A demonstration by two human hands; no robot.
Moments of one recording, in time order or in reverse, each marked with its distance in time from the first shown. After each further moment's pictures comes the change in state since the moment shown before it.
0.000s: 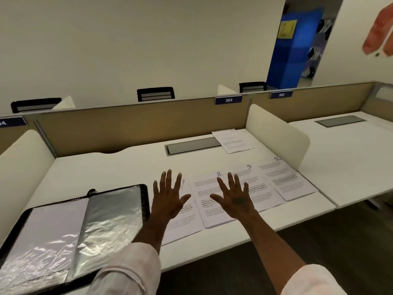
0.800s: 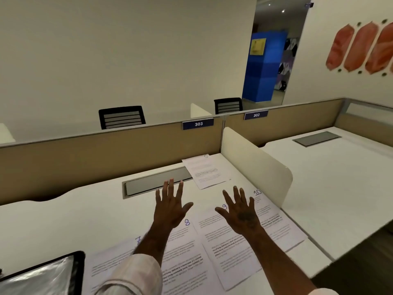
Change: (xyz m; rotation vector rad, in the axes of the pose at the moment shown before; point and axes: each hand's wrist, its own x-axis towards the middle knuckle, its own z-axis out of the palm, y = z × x) left_hand 0.259 0.132 0.031 -0.018 0.043 0.095; right_hand 0.174 0.185 -0.033 0.002 0.128 0.132
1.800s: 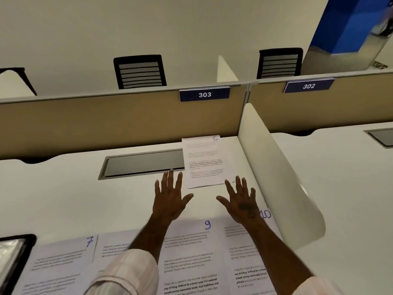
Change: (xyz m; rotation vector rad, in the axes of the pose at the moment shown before) left_hand 0.182 0.095 0.120 0.026 -0.189 -0.322; right_hand 0.256 0.146 0.100 0.081 -0.210 -0.244
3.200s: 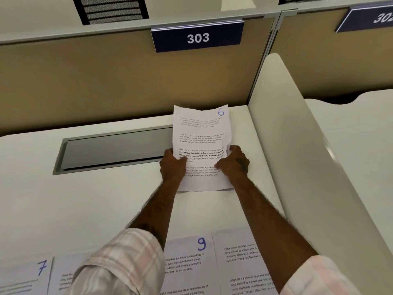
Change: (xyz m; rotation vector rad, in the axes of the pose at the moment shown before) left_hand 0.179 0.040 0.077 -0.975 0.039 -0.645; right_hand 0.196 0.003 0.034 0.711 -0.095 0.556
